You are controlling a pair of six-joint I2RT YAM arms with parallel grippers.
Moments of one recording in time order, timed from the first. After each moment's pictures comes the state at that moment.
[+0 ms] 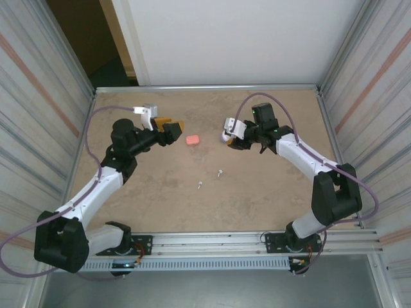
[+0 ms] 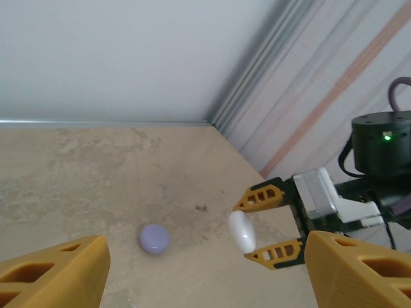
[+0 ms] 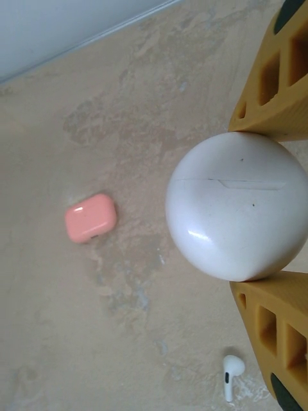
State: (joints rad) left arm -0.31 1.16 0.77 0.30 0.54 -0.45; right arm 0.38 1.53 1.11 -0.32 -0.43 -0.87
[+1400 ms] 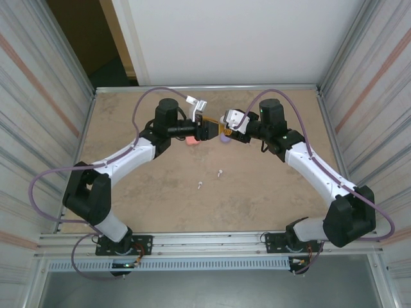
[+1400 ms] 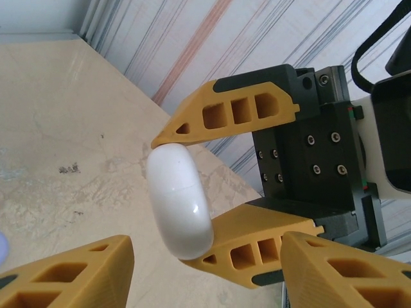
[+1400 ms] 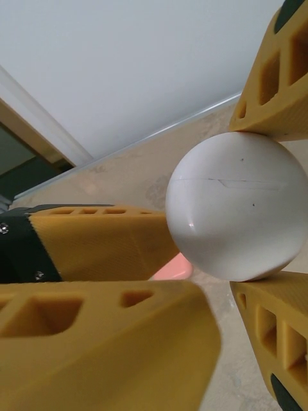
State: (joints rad) left arm -0.55 1.60 1.16 0.20 0.77 -0.43; right arm 0.43 1.35 1.09 -0.20 -0.42 -0.82
